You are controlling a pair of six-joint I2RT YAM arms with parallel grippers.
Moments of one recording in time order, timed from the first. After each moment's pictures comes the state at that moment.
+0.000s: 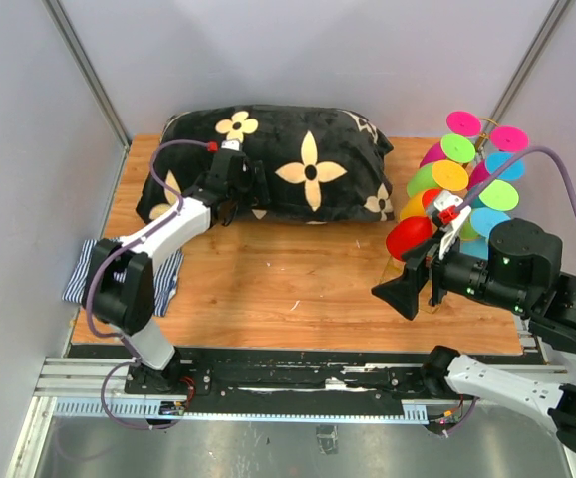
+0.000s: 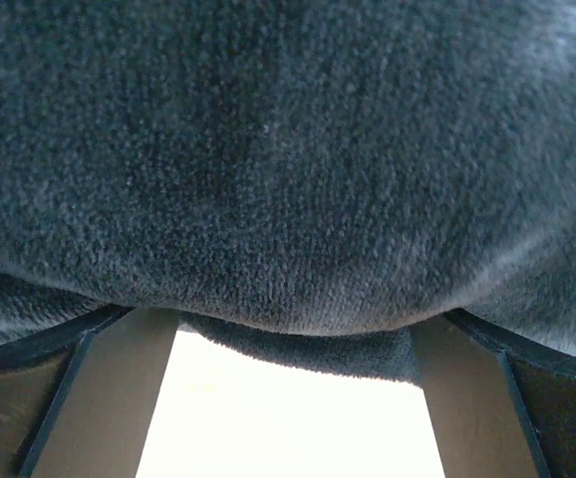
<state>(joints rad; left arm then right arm) -0.42 1.63 1.20 -0.22 -0.18 -0.48 0.88 0.81 1.53 -1.11 -0.09 0.19</state>
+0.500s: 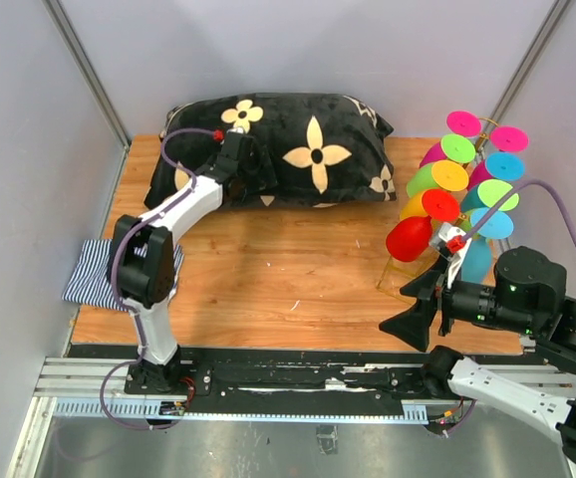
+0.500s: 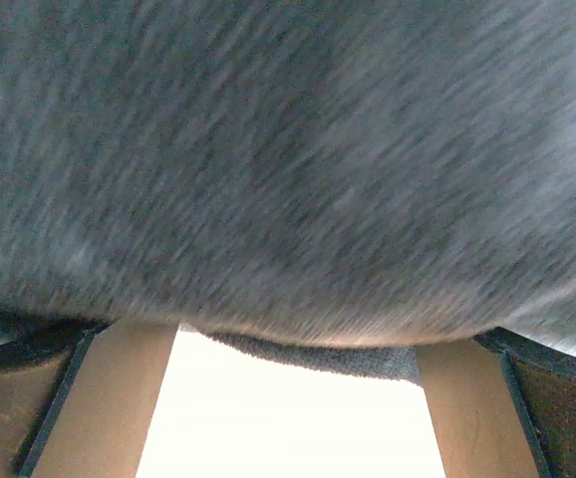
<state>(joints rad) -0.37 1.91 1.57 -0.38 -0.16 -0.55 0.88 0.64 1.33 -1.12 -0.25 0.28</state>
